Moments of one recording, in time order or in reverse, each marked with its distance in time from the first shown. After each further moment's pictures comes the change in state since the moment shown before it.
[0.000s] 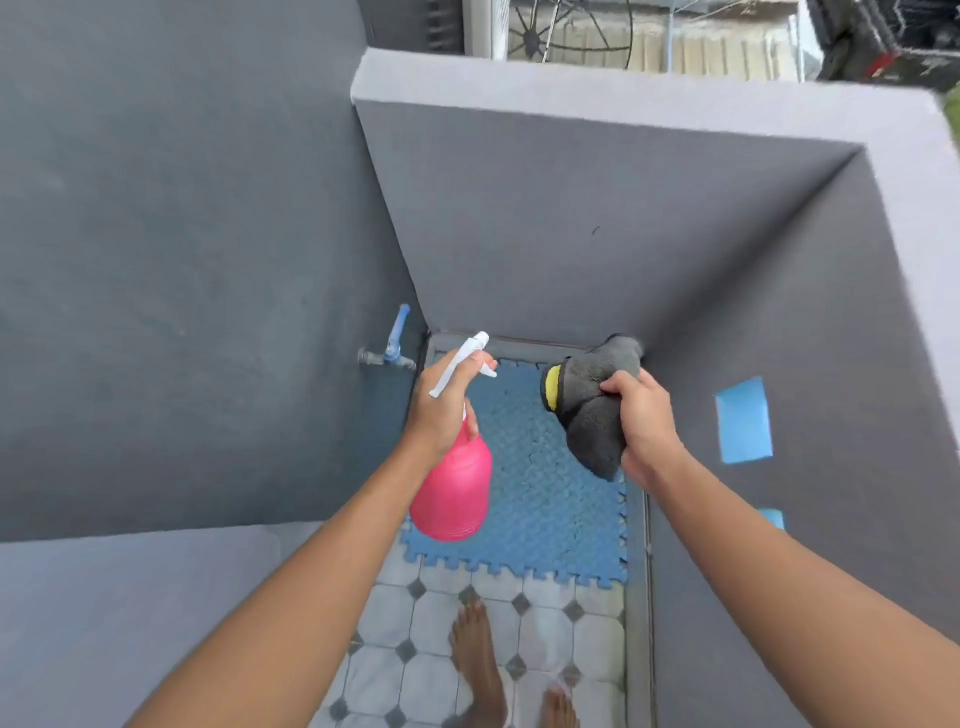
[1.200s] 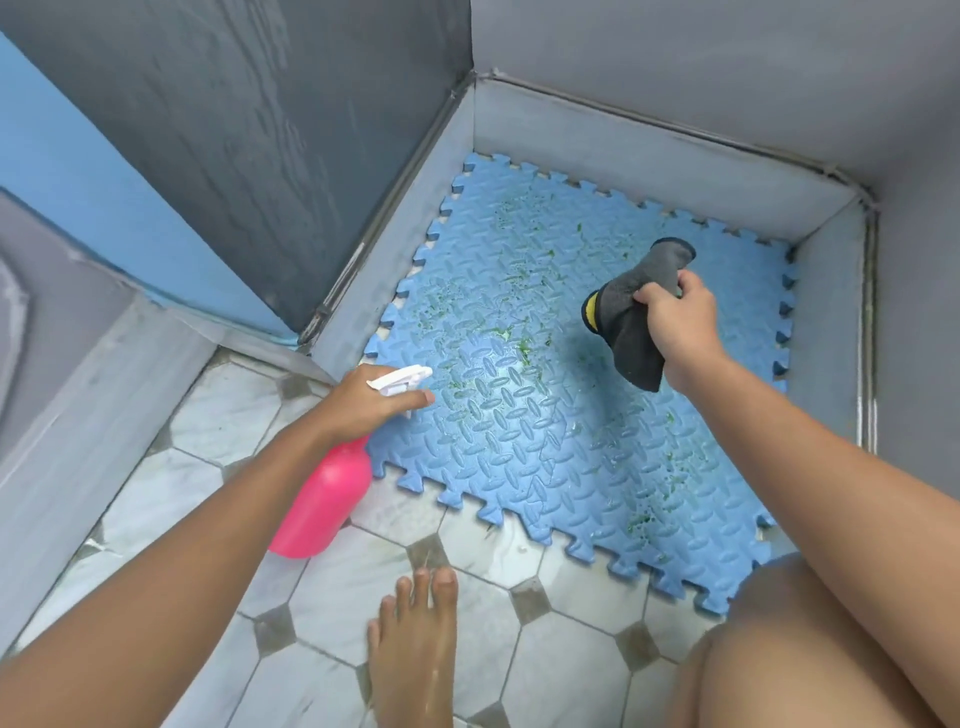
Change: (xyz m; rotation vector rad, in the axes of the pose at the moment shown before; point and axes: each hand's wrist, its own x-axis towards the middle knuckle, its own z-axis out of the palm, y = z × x) left_hand 0.051 -0.651 -0.052 0.476 0.011 -0.141; right_hand 0.328 0.453 -0.048 -0.498 -0.058 -0.289
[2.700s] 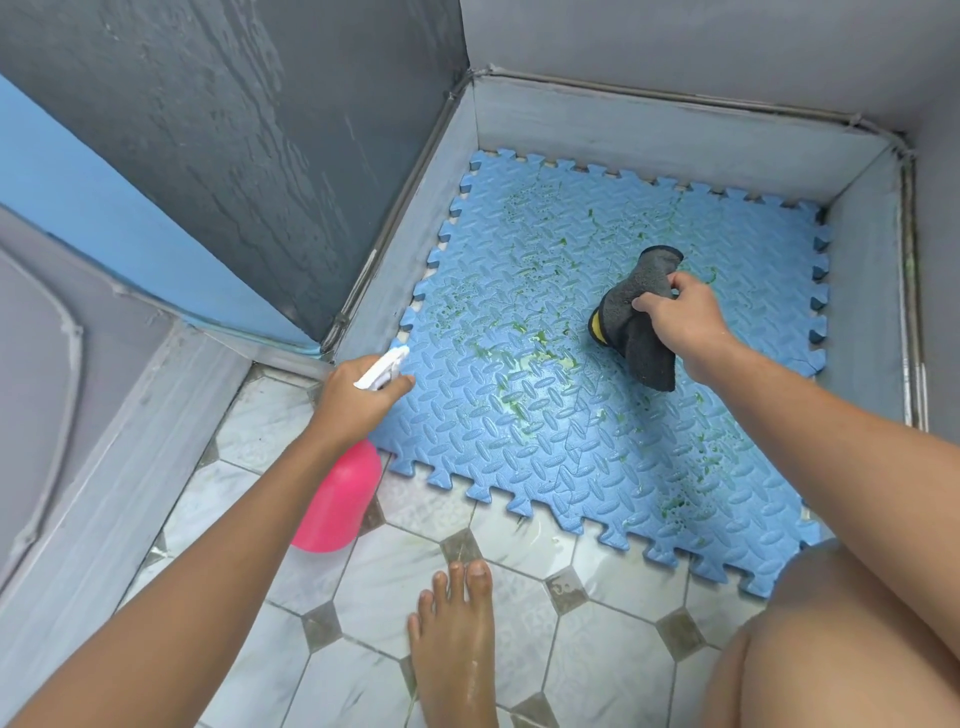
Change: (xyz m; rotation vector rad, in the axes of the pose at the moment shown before) left_hand -0.013 -0.003 -0.015 0.106 0.354 -0.019; right_hand 0.011 0.031 -0.003 -0.144 -0.129 0.021
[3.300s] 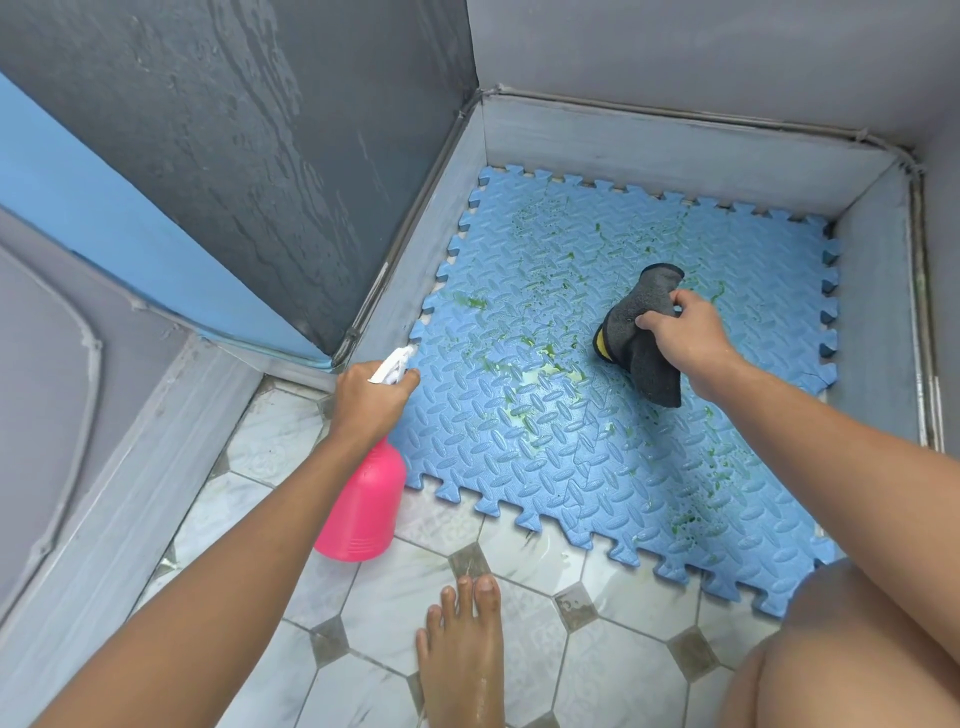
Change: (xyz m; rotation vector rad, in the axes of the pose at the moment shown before) left_hand 0.011 0.015 0.007 -0.003 0.141 -0.174; right_hand 0.003 0.005 0.004 -0.011 -0.020 -0.015
